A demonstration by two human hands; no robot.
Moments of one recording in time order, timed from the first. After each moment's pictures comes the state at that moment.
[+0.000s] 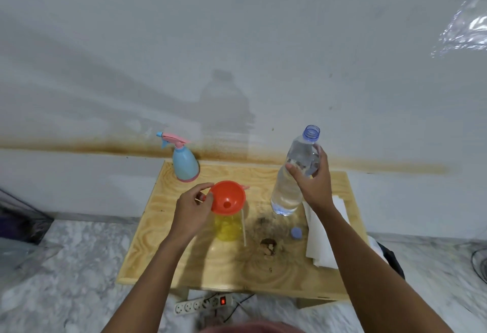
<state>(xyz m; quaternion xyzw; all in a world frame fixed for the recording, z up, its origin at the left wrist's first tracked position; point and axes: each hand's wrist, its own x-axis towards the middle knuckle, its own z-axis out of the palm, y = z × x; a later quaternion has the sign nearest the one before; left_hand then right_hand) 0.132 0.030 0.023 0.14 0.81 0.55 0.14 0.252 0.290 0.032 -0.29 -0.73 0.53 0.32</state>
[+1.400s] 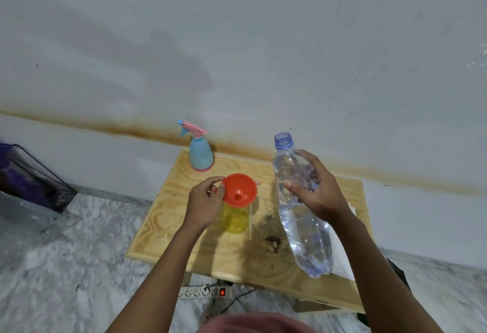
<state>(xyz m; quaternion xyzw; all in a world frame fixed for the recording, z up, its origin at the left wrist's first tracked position) 0.148 0.033 0.018 0.10 0.79 0.59 0.12 0.282 0.255 0.096 -0.10 -0.84 0.51 0.16</state>
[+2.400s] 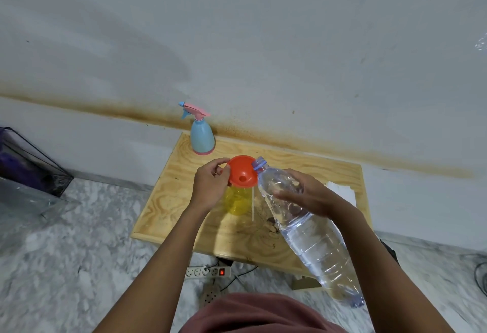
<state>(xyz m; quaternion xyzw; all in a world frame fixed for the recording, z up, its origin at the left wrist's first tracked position) 0.151 0.035 0.023 0.09 0.77 0.62 0.13 0.286 0.244 0.064 -0.11 -0.84 0.52 -0.10</state>
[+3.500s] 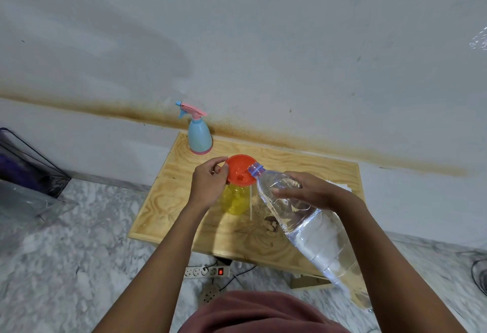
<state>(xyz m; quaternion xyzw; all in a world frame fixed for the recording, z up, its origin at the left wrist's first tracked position) 0.150 0.039 0.021 0.08 0.77 0.62 0.13 0.282 0.246 0.087 -0.15 -0.82 0.52 -0.19</state>
